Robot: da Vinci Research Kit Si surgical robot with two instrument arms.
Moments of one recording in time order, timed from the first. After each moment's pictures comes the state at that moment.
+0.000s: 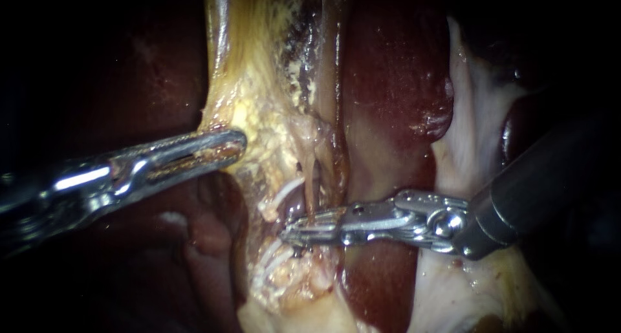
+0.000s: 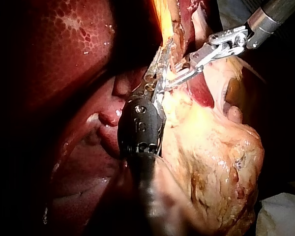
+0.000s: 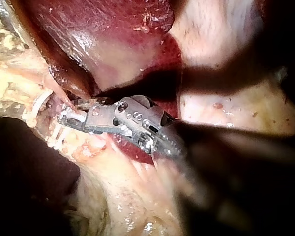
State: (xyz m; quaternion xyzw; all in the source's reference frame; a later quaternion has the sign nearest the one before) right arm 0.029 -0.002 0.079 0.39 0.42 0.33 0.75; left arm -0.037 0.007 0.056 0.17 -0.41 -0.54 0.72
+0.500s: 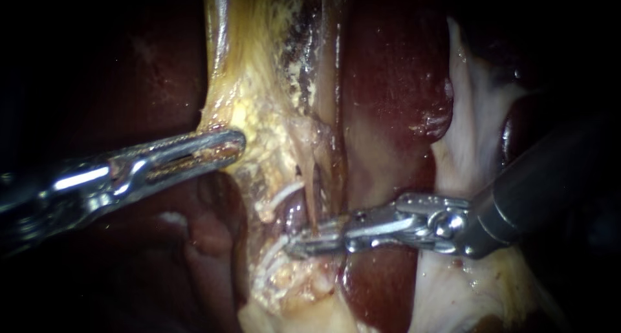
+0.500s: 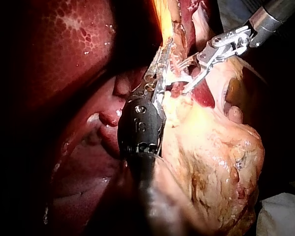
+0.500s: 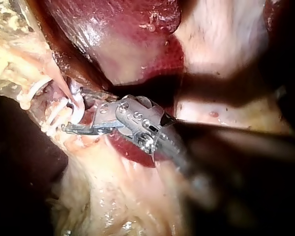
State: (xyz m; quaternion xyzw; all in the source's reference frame) right arm 0.028 -0.002 0.079 0.33 0.46 0.26 0.78; left arm -0.037 0.007 0.056 0.17 -0.41 -0.54 0.72
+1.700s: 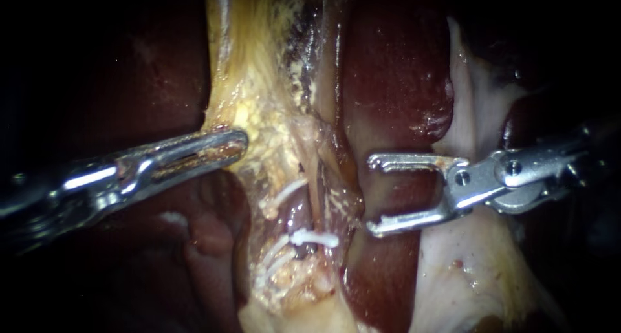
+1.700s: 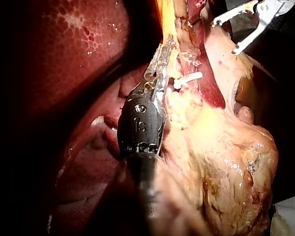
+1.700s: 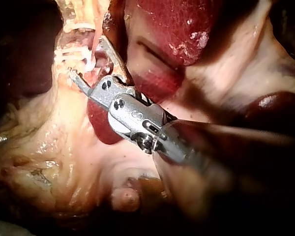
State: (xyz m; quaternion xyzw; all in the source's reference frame) right arm 0.020 0.005 0.066 0.18 0.57 0.10 0.79; left arm -0.038 0.006 0.063 0.16 -0.40 -0.53 0.73
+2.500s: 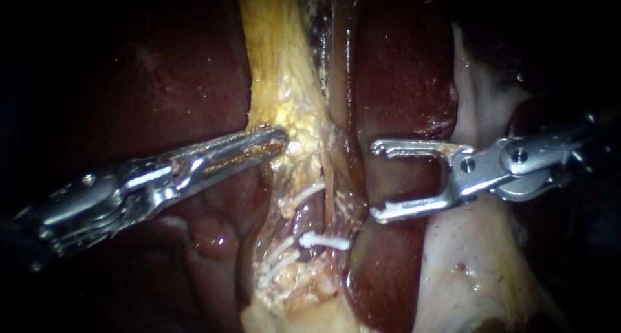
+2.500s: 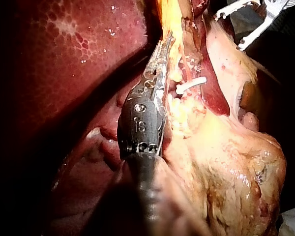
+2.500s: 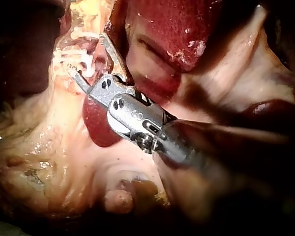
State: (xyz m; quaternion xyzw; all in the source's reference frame) right arm 0.019 0.006 0.065 0.18 0.58 0.10 0.79; left arm -0.041 0.004 0.067 0.18 -0.39 -0.52 0.74
